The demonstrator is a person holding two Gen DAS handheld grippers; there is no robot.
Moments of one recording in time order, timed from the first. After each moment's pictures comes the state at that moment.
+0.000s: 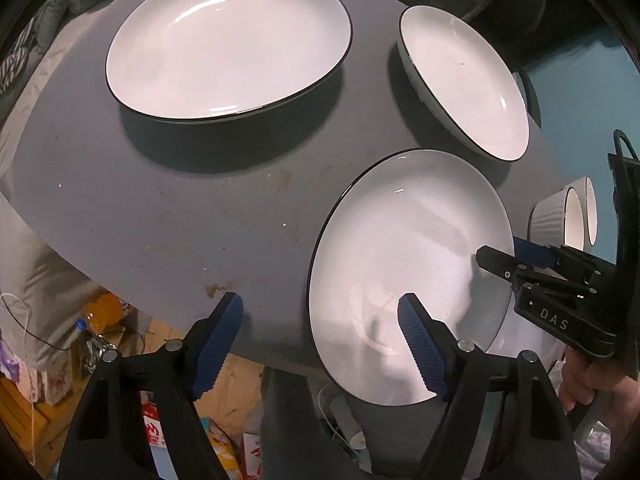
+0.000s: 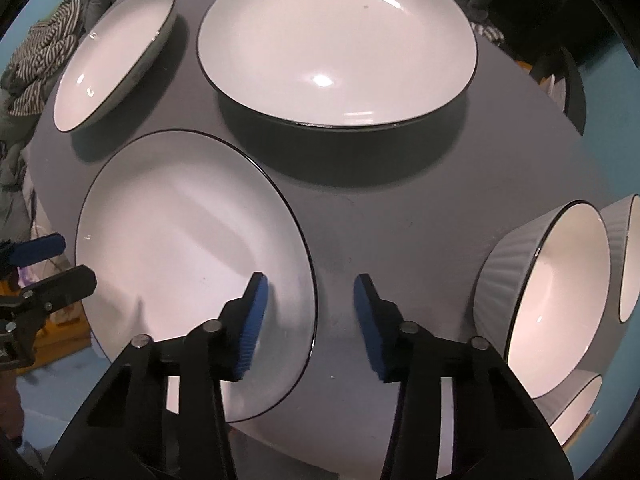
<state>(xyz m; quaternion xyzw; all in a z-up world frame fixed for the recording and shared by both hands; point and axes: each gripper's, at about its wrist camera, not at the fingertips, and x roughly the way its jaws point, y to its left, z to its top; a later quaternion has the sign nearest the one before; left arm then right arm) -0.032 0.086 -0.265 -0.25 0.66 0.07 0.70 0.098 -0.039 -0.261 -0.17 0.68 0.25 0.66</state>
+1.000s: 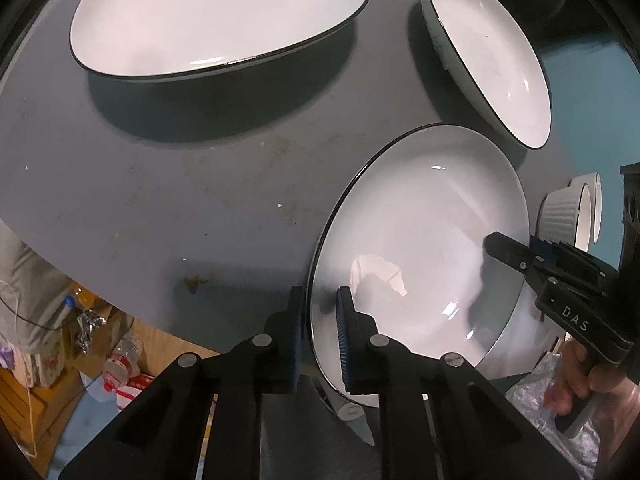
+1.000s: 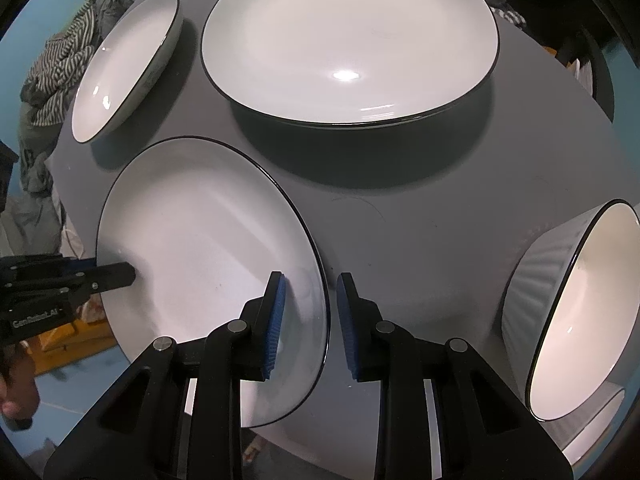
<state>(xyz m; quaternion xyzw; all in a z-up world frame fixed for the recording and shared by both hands) -0.014 0.084 -0.308 -0.28 0.71 0.06 0.65 0.094 -0.055 -0.277 -0.12 0.70 0.29 0.64</state>
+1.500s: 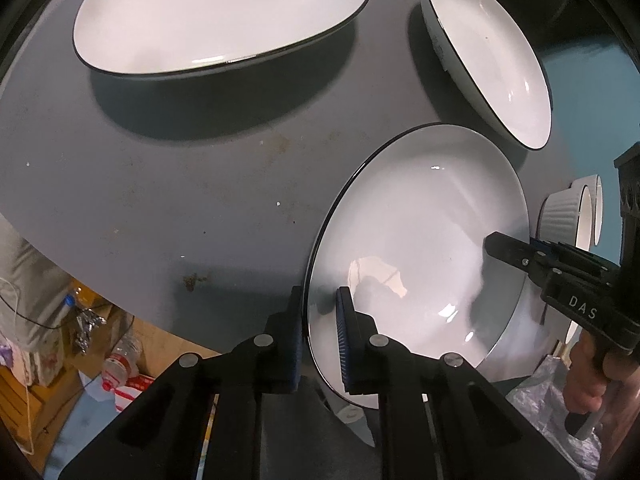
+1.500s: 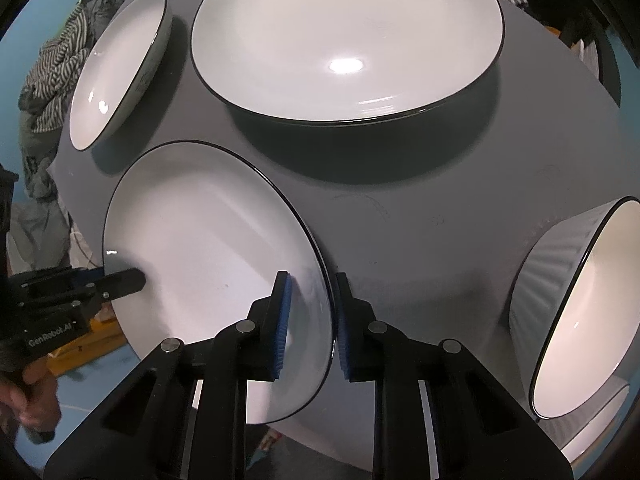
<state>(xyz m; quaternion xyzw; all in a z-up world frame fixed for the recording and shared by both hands) -0.013 0.083 -0.305 -0.28 0.70 0.07 0.66 0.116 -0.049 -0.276 -0.10 0.73 0.28 0.62</state>
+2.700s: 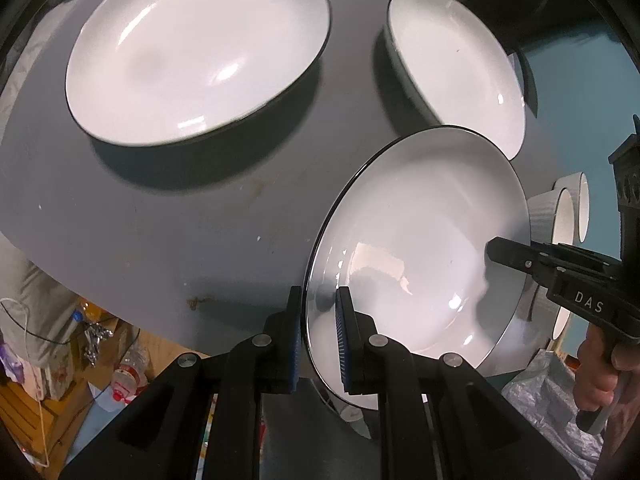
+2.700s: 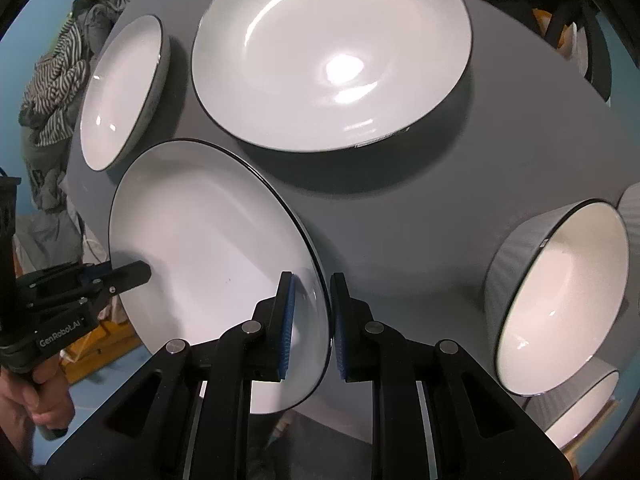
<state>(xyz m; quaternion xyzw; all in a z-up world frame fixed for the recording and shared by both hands) 0.010 0.086 -0.277 -0.26 0.70 0.05 0.67 0.148 -0.049 -0.264 -0.08 0.75 0.27 0.60</state>
